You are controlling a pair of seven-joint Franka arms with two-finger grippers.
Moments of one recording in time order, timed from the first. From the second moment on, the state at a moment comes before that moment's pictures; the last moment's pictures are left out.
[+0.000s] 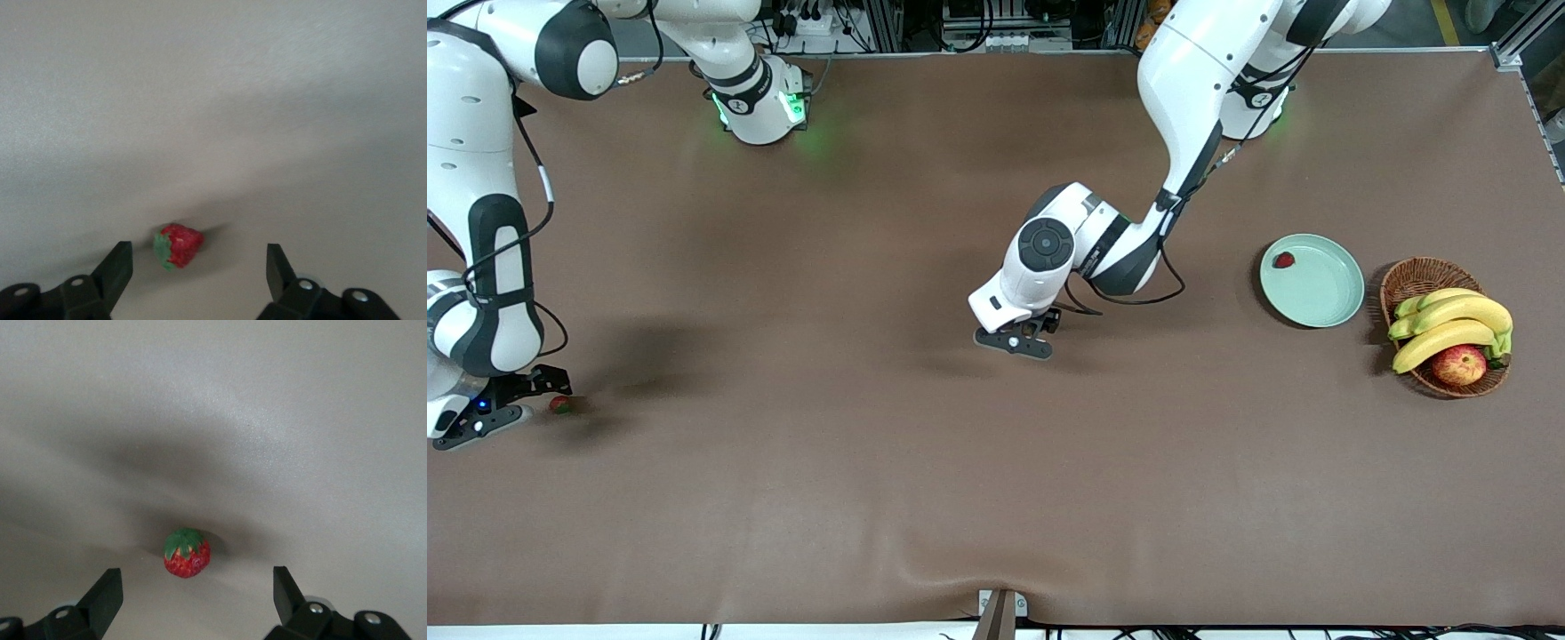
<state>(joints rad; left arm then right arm) -0.68 0.74 -0.09 -1.56 -0.08 2.33 -0.46 -0.14 0.79 -0.35 -1.53 0.24 2.30 -1.05</state>
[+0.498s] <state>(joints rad) -0.68 0.76 -0.09 -1.57 -0.07 2.33 -0.46 -0.15 0.82 -0.33 -1.53 0.24 2.34 -1.06</state>
